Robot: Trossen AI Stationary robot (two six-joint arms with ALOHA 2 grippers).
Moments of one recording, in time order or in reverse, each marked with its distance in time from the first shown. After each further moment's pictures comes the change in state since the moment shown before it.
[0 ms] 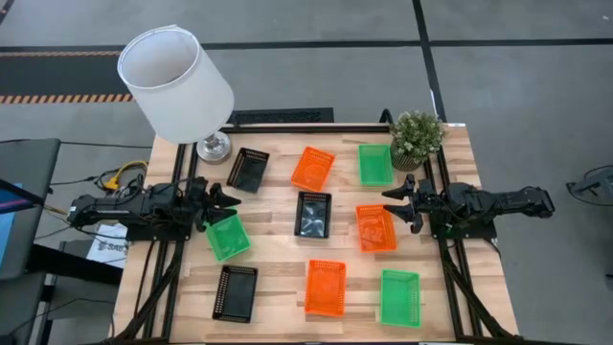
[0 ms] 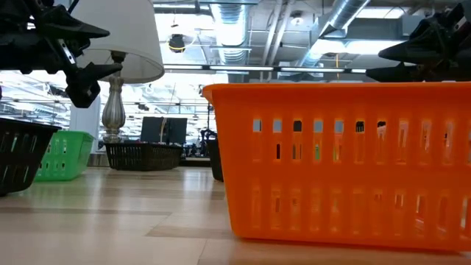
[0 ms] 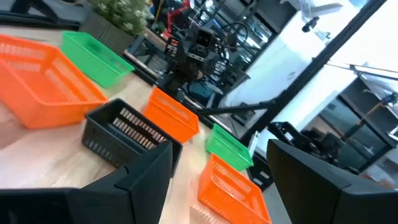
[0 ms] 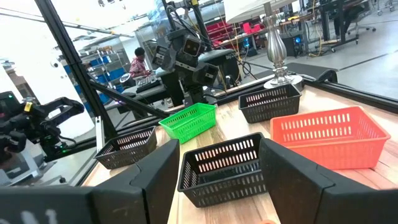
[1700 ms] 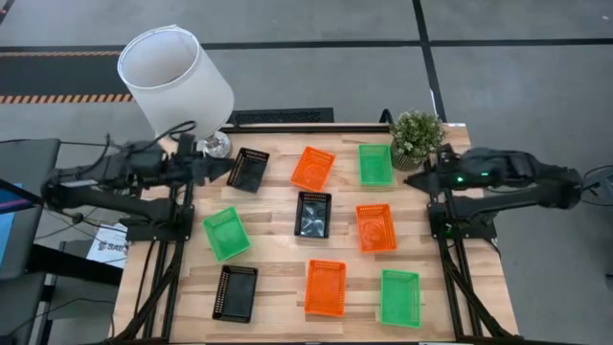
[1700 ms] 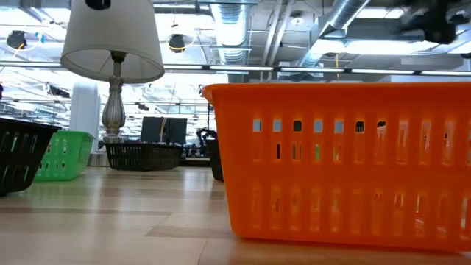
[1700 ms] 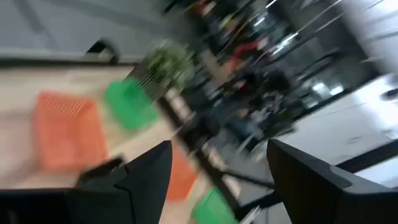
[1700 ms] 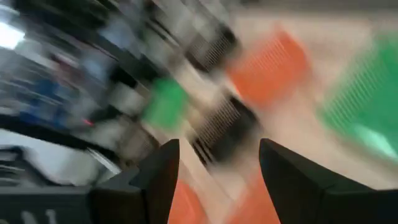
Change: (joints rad) left arm 0.000 0.698 1.000 -0.544 -0.279 -0.296; right arm -0.051 0.524 0.914 -0.971 0.019 0.699
